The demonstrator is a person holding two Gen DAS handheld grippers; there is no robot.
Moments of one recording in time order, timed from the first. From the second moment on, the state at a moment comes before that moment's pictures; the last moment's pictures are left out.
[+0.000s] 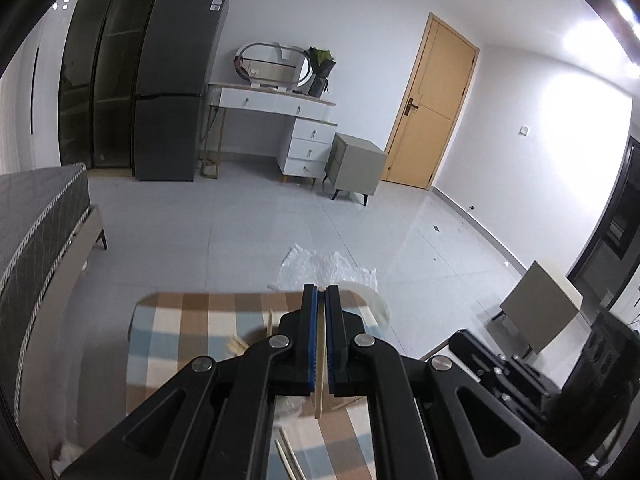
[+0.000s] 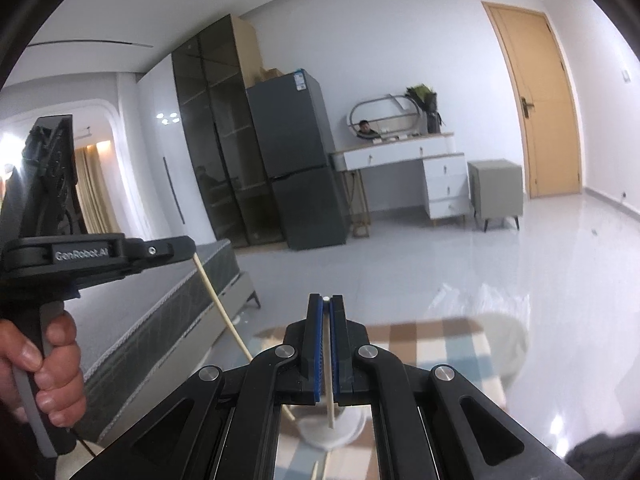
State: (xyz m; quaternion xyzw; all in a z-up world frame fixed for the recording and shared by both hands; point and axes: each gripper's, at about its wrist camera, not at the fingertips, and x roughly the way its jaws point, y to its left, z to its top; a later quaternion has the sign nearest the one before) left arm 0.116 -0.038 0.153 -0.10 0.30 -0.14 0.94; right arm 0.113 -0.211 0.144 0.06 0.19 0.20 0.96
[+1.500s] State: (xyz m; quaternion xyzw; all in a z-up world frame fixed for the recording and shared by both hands) left arm 0.204 0.005 0.078 -0.16 0.35 -0.14 0.91; right arm 0.217 -0.121 0.076 -0.07 0.27 0.26 0.92
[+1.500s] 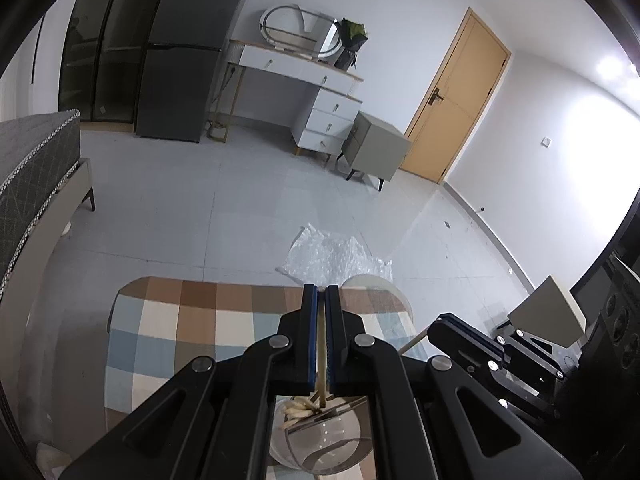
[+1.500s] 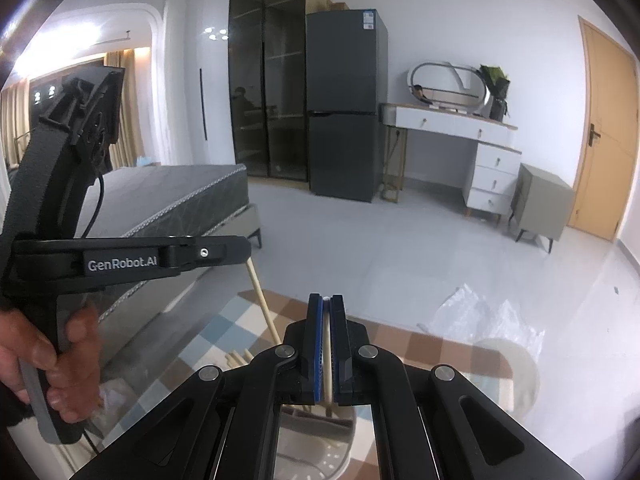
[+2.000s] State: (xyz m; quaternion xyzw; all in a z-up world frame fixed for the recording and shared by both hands) left arm 0.200 0.008 0.049 -0.15 0.43 -0.12 0.88; right arm 0.224 -0.141 0.053 0.00 0.32 0.25 0.91
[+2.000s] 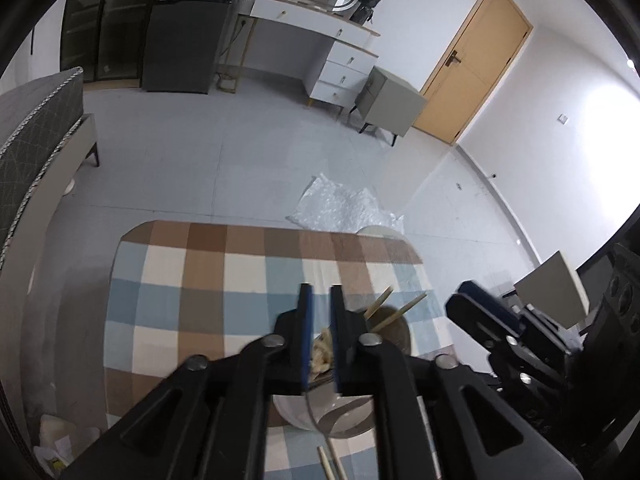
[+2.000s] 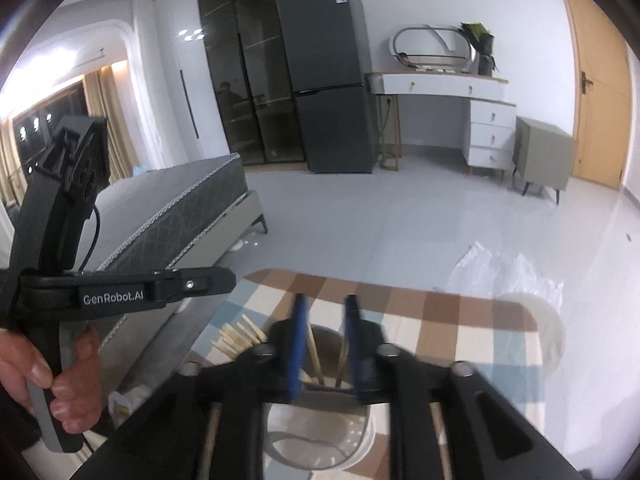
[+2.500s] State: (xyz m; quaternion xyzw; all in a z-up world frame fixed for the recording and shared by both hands) left arm 0.151 0.014 0.075 -0.14 0.41 -0.06 0.90; right arm 0.176 -0.161 0.078 0.03 0.30 0.23 0.93
